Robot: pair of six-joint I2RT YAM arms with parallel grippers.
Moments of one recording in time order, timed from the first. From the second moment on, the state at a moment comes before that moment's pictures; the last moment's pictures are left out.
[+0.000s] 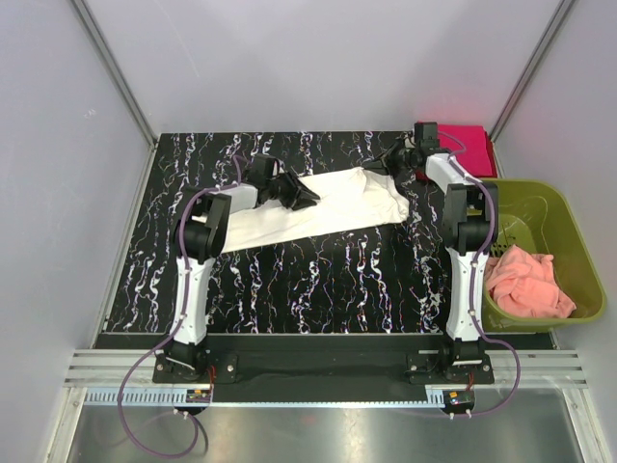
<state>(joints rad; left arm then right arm) -0.30 2.31 1.54 0.05 0.67 -1.14 0.06 2.38 1.88 -0.25 -0.74 1.04</state>
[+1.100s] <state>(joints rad) -0.53 2.23 1.64 -0.22 0.43 -0.93 0.06 2.38 1.94 -0.49 -0.66 0.79</state>
